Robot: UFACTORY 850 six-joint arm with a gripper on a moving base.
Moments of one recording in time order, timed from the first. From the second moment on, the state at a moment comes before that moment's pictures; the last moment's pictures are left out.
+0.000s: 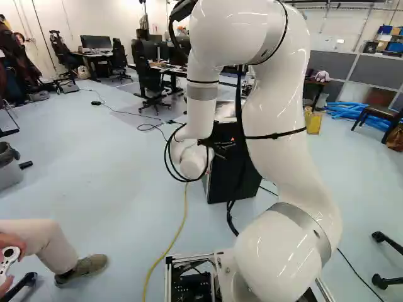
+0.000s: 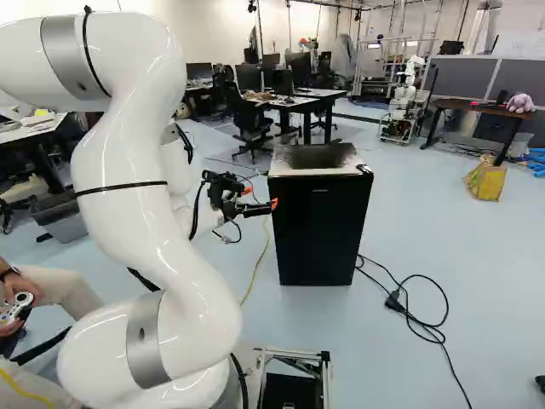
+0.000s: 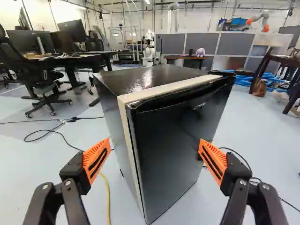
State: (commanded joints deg) arm 24.0 -29.9 -31.0 56.2 78.5 0.0
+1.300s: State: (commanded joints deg) arm 20.7 -33.3 -36.6 56.2 78.5 0.0
